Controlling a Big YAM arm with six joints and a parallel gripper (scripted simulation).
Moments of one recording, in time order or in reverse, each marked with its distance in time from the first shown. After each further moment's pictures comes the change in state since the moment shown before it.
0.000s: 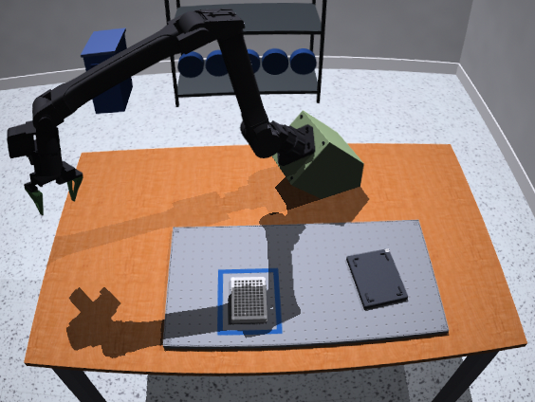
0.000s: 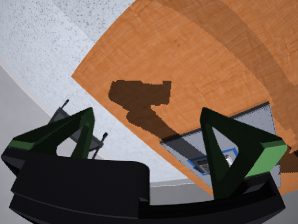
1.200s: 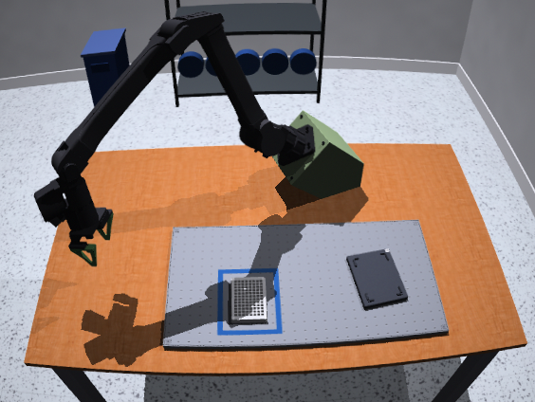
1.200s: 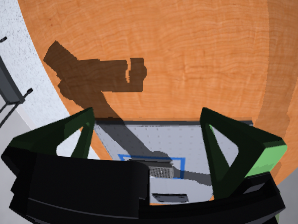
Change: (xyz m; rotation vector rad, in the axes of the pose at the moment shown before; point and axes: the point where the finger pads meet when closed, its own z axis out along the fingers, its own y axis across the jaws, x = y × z) arm 0.109 -0.045 0.102 0.182 0.112 -0.550
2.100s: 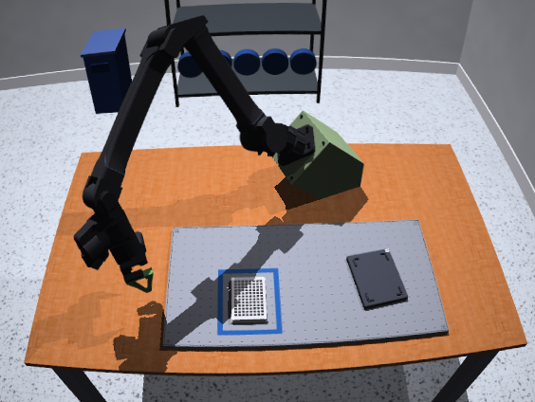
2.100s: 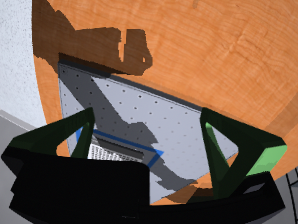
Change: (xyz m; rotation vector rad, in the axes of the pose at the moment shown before) arm 0.108 0.020 0.061 0.093 0.072 -0.472
